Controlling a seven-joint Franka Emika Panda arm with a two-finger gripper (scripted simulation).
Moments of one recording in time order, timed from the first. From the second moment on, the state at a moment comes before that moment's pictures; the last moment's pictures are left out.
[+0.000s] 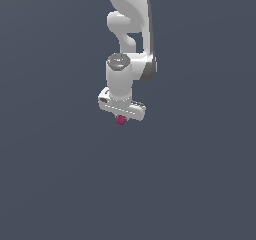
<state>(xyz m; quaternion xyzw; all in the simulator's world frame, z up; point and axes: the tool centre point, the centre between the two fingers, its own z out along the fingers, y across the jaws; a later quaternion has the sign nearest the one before) -0.055 -0.028 0.115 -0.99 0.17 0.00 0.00</state>
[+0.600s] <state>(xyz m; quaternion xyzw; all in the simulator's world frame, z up) -0.087 -0.030 0.234 -0.99 0.17 0.00 0.00</state>
